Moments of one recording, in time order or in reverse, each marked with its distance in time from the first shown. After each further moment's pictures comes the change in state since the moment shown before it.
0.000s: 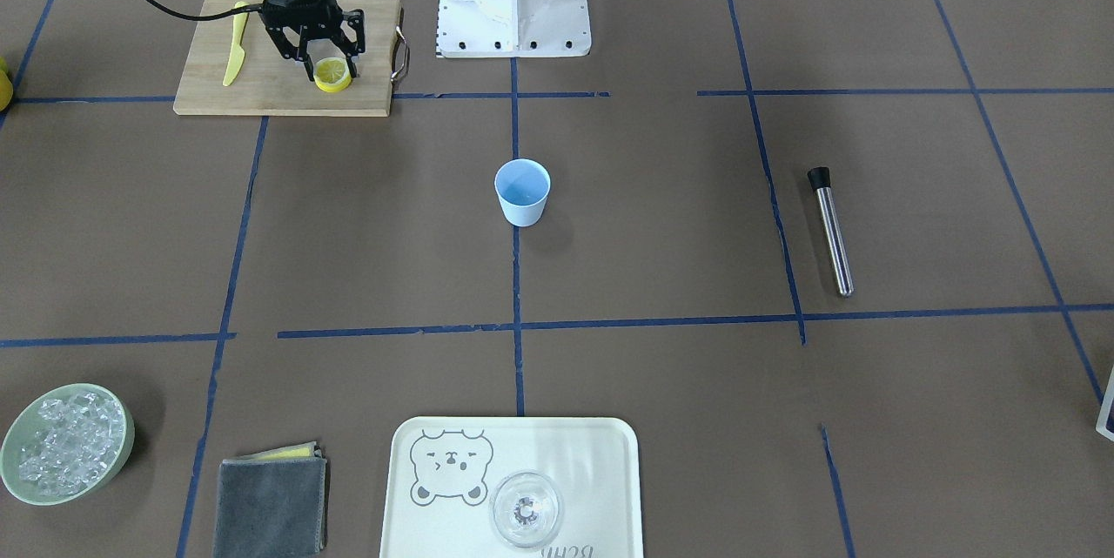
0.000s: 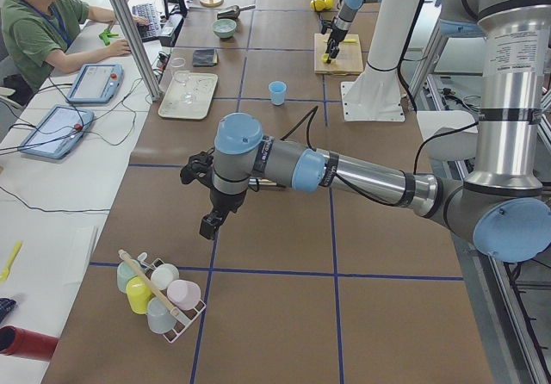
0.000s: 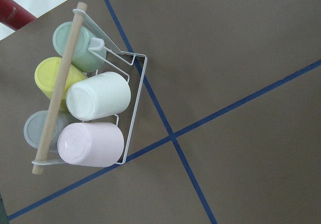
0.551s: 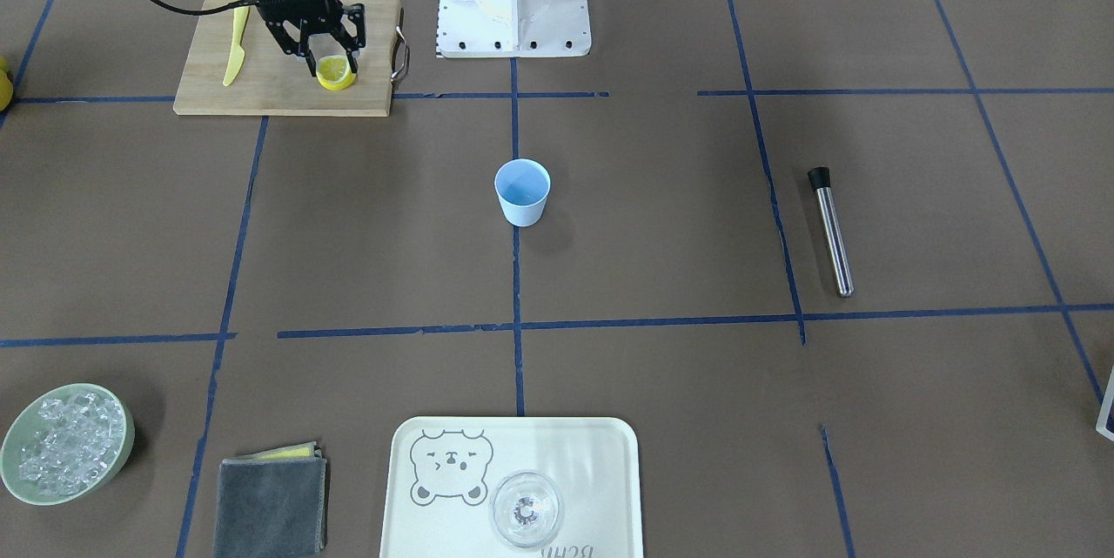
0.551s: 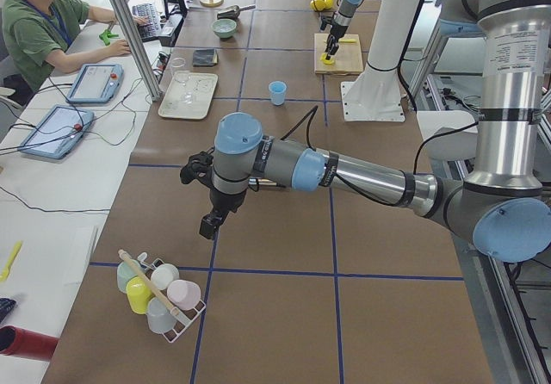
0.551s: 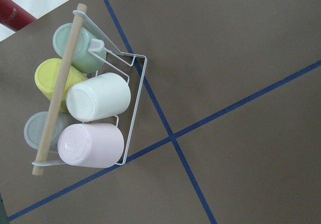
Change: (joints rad) left arm 0.000 0.000 0.000 0.001 0.000 0.000; right arm 0.017 -0.009 0.055 -0.001 0.003 0.000
